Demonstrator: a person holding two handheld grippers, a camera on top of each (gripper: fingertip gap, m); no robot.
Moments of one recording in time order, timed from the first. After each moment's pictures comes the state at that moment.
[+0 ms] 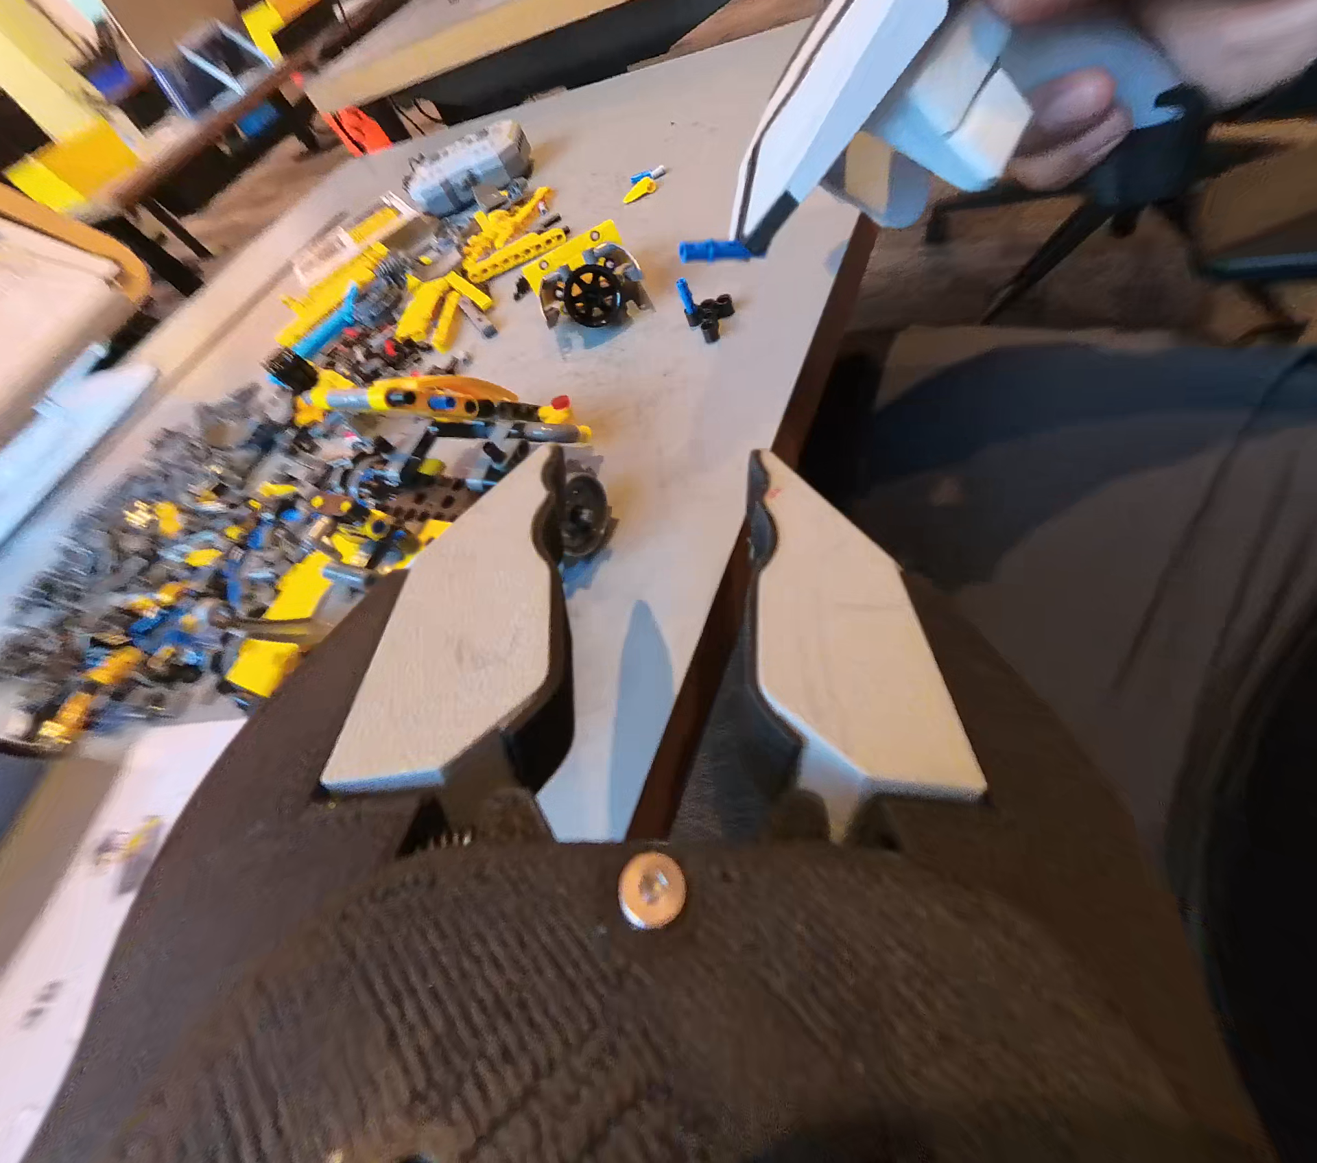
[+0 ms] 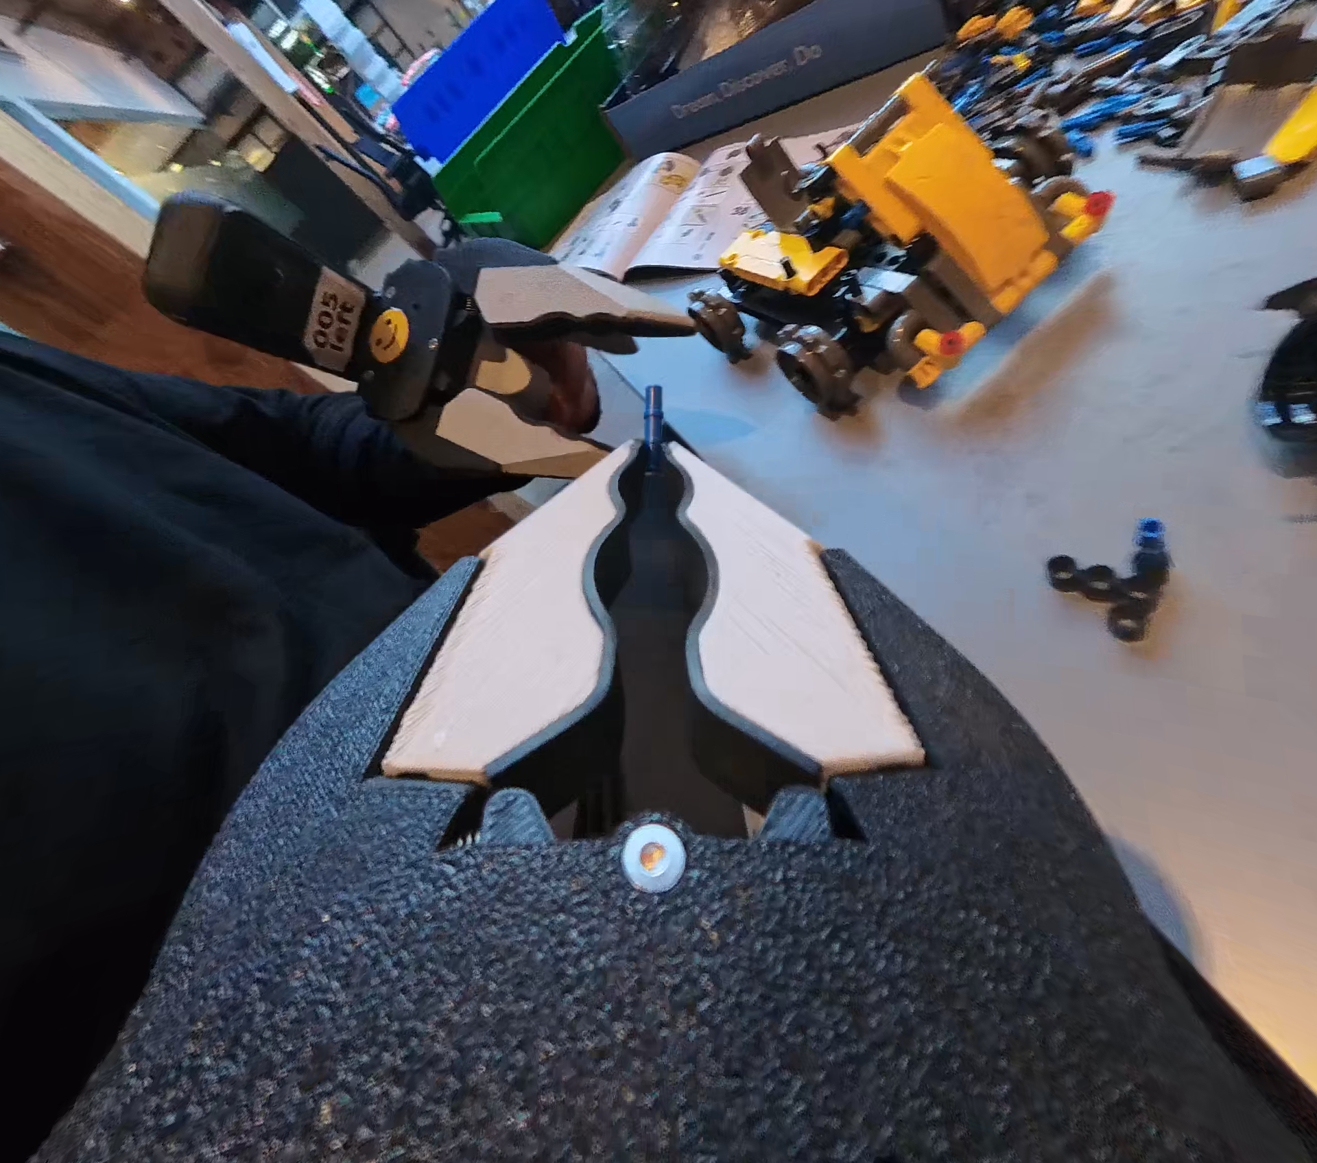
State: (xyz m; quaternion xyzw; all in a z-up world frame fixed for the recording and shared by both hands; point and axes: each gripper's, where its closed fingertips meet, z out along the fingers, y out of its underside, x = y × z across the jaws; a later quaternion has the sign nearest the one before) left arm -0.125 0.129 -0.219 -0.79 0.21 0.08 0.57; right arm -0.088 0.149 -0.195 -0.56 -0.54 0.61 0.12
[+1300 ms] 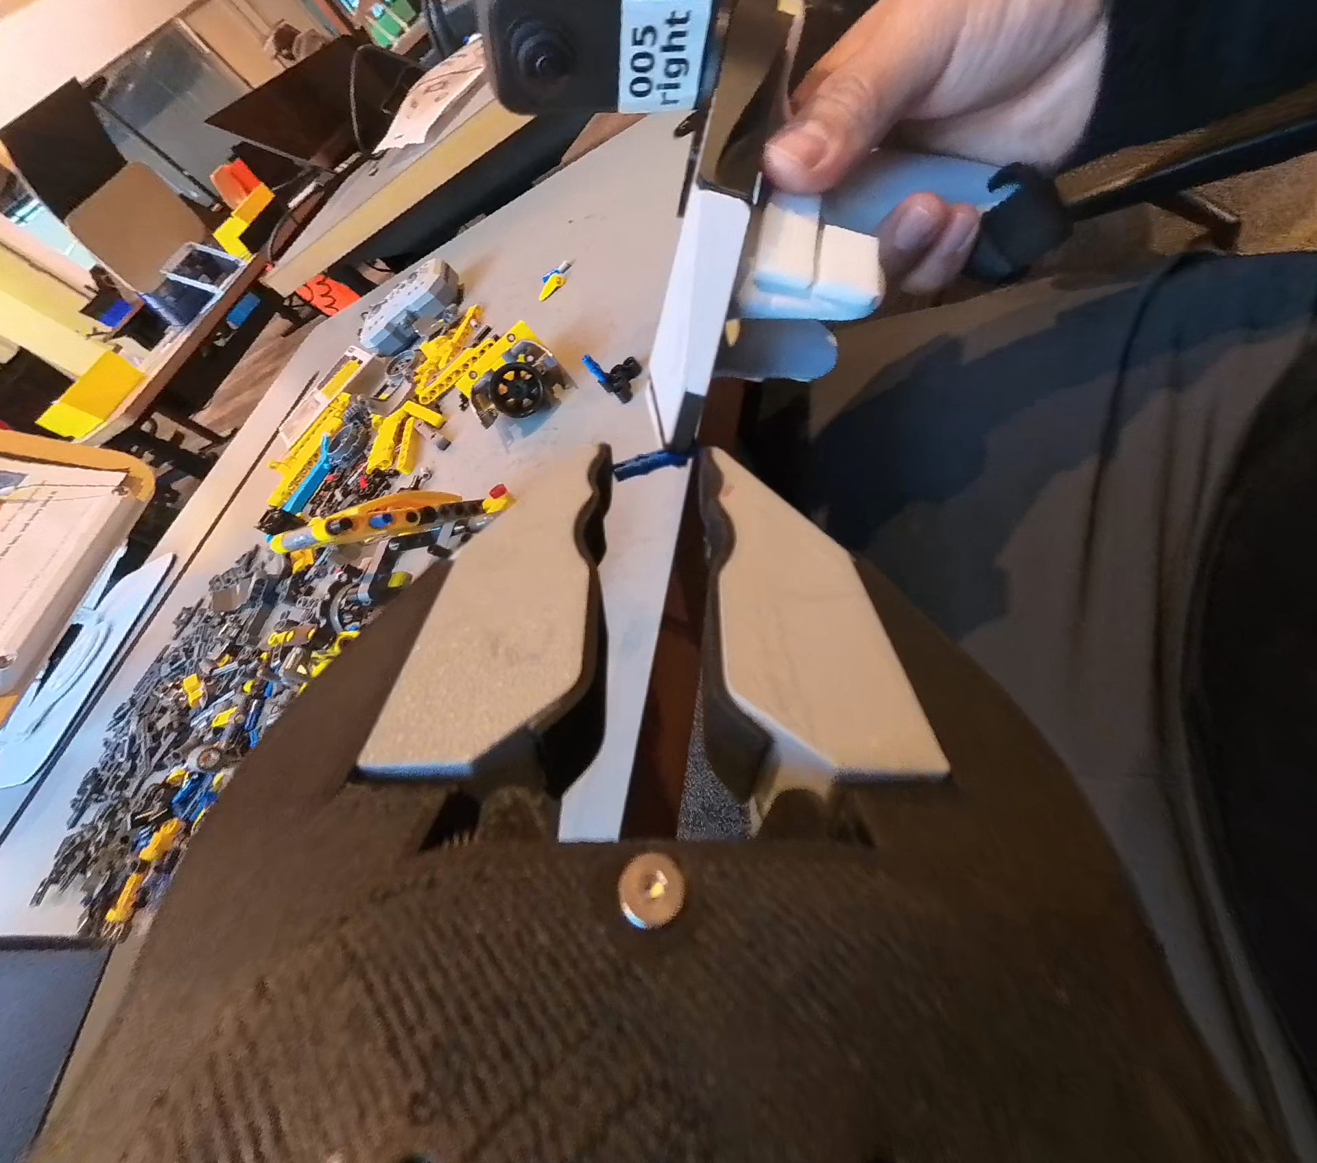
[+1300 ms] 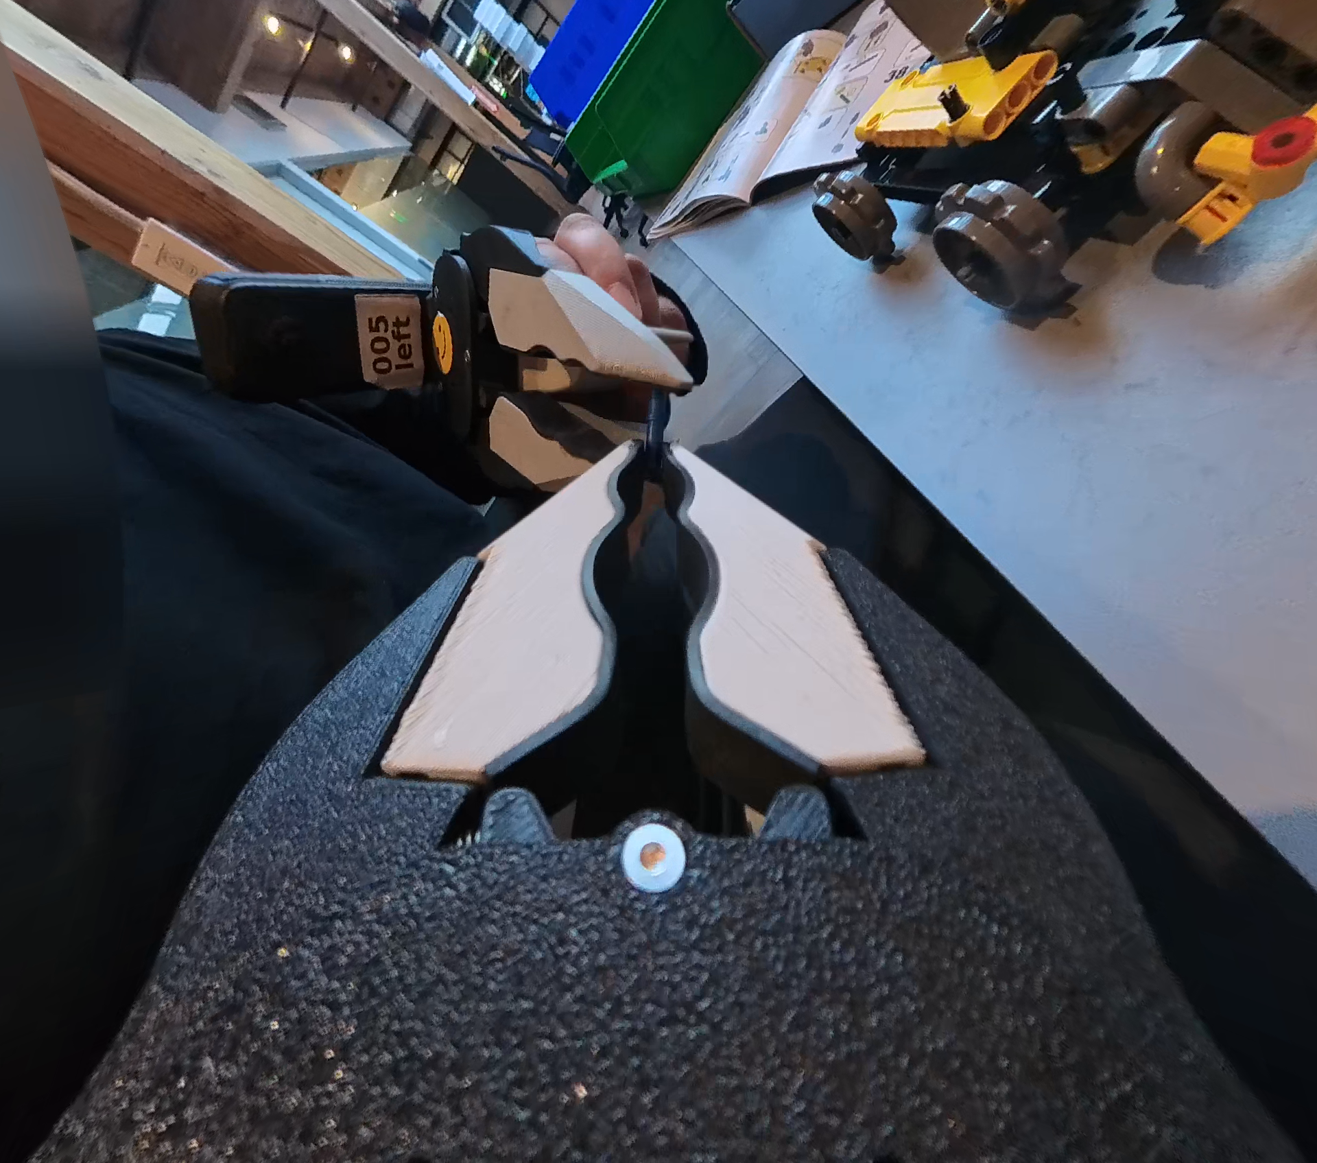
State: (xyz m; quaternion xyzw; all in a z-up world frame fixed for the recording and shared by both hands) left arm -0.085 0.114 -0.215 -0.73 0.34 0.09 0.59; right arm -0.091 0.096 -0.214 -0.54 -0.51 0.67 -0.03
